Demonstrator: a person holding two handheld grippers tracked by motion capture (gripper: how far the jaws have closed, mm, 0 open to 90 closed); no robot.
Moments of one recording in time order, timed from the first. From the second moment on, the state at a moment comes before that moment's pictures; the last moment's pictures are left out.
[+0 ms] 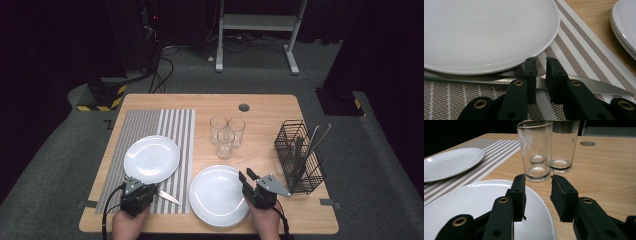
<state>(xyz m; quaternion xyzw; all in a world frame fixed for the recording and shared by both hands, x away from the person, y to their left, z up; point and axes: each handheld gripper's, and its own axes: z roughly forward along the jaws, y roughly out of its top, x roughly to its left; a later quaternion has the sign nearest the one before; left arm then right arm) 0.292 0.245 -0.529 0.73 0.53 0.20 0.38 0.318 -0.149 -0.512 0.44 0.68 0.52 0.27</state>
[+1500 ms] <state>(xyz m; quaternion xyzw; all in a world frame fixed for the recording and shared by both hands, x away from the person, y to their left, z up) 0.263 0.263 -0.524 0.72 0.55 0.19 0.39 0.318 -0.150 -0.509 0.44 0.68 0.52 0.27</state>
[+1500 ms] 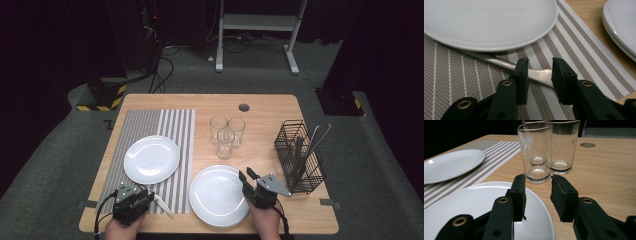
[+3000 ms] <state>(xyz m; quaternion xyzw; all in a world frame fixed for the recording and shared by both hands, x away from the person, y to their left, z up) 0.274 0.243 -0.527 0.72 0.54 0.16 0.40 0.318 -0.150 -0.511 0.44 0.68 0.52 0.27</state>
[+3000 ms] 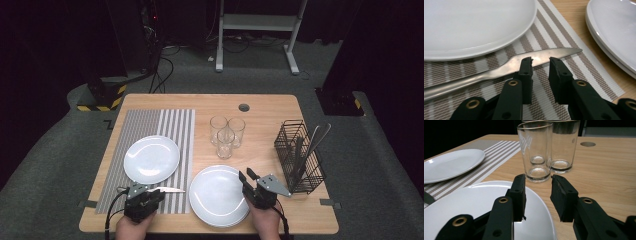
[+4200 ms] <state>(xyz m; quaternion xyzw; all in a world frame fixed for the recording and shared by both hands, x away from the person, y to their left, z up) 0.288 0.352 -0.533 0.64 0.64 0.24 0.36 0.319 -0.148 -0.512 0.44 0.68 0.51 0.27</state>
